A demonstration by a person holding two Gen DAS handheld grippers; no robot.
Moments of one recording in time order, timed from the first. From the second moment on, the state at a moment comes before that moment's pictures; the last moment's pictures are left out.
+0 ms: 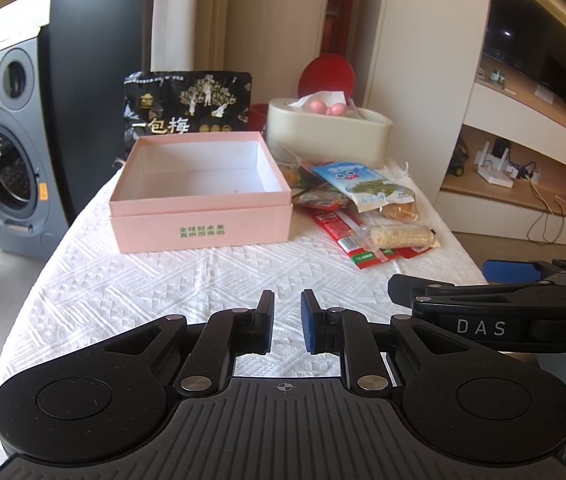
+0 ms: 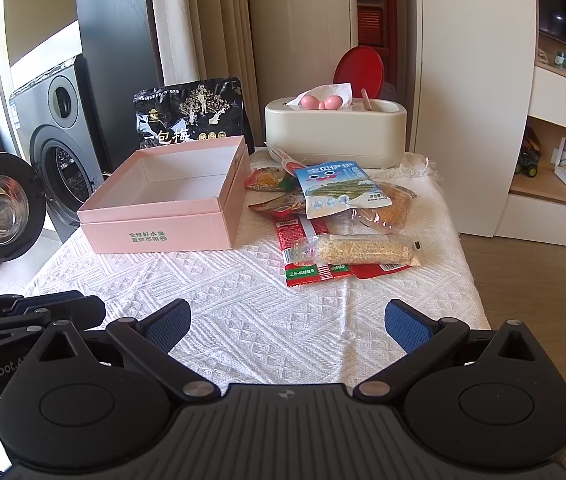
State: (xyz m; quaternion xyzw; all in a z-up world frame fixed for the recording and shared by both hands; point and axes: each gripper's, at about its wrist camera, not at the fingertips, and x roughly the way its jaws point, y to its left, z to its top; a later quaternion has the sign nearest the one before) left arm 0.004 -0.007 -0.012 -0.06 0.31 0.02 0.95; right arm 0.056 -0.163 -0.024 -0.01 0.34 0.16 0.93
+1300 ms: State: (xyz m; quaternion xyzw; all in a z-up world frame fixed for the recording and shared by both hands) left arm 0.130 0.123 -0.072 -0.21 0.34 0.02 0.92; right arm 0.273 -0.143 -0.074 -0.05 0.35 0.19 0.91
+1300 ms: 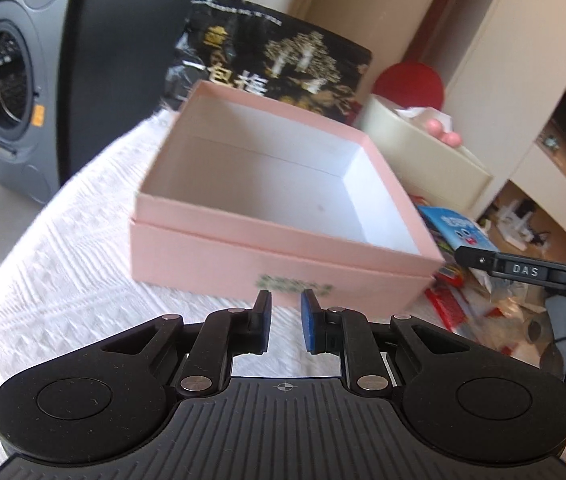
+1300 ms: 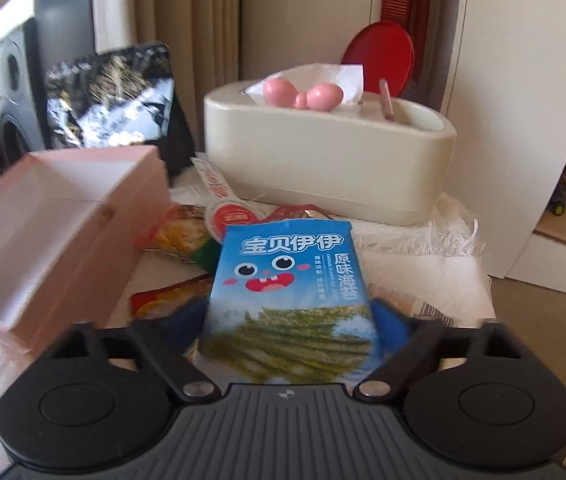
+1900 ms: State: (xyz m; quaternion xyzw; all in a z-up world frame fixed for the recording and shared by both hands) left arm 0.120 0.090 -0.073 -0.25 0.37 -0.06 0.89; right arm 0.137 -0.157 -0.051 -0.03 0.36 0.36 0.86
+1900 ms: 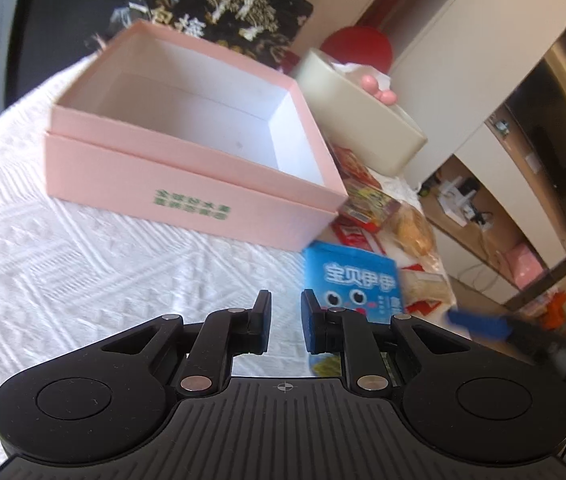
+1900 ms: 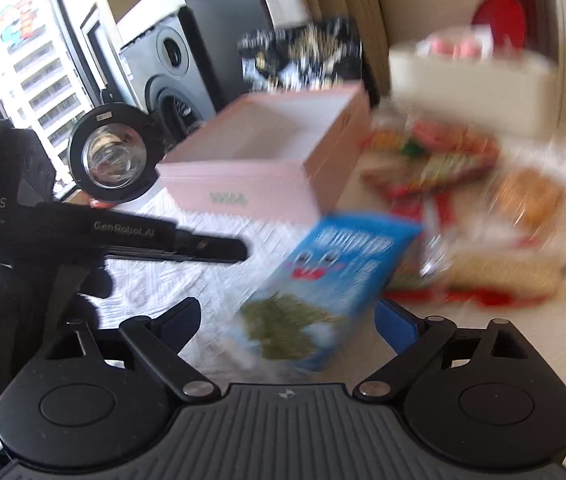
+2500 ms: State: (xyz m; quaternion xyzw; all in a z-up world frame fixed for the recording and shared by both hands) left arm 0.130 0.005 -0.056 -0.07 0.36 -0.11 0.92; right arm 0.161 -0.220 -0.094 -0.01 0.38 0.21 0.90
